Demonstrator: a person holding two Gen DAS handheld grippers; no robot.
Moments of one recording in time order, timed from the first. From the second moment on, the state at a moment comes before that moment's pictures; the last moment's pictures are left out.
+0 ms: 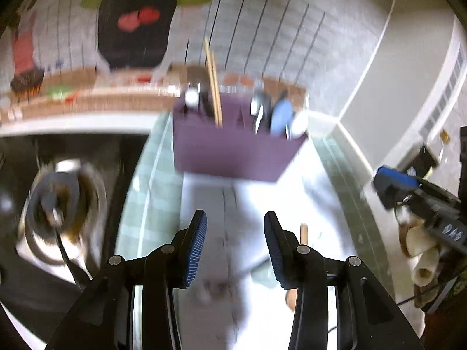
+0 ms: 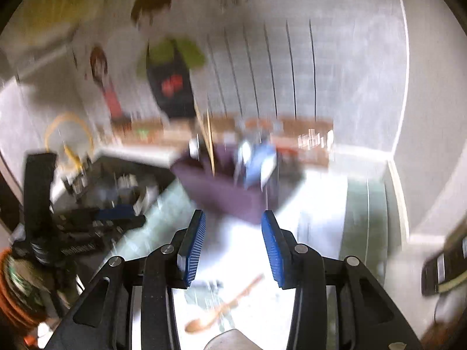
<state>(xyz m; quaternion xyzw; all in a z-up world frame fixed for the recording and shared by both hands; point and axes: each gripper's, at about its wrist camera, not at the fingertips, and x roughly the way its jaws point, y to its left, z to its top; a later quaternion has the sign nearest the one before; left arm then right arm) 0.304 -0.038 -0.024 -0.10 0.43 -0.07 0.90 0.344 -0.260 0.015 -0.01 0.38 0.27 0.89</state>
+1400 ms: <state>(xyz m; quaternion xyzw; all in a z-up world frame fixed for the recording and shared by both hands) 0.258 -0.035 -0.101 -0.17 0.52 -0.06 0.83 0.376 -0.220 -0.121 -0.06 0.48 0.23 0.85</state>
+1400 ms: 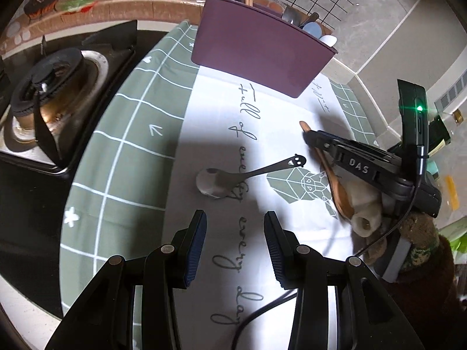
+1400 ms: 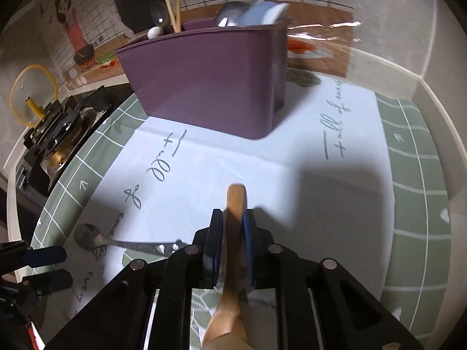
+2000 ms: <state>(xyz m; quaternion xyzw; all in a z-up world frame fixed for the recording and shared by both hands) 0.326 -0.048 -0.114 -0.17 0.52 -0.05 0.83 0.298 -0.223 -0.119 -0.13 0.46 0.29 0.83</state>
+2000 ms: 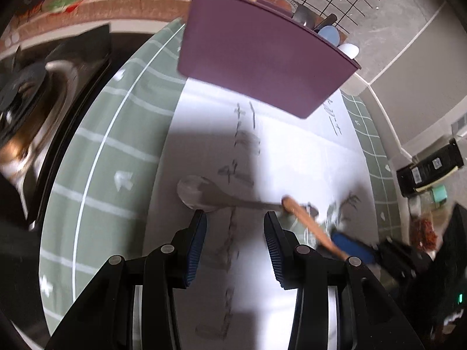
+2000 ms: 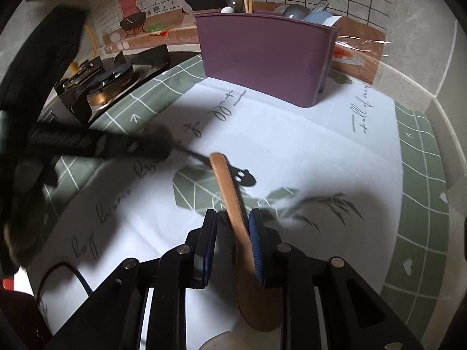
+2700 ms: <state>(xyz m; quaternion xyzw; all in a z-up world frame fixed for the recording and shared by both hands) 0.365 -0.118 -0.120 0.05 0.50 -0.06 0.86 0.337 -0.304 -0.120 -0.08 0.46 0.14 0.87</state>
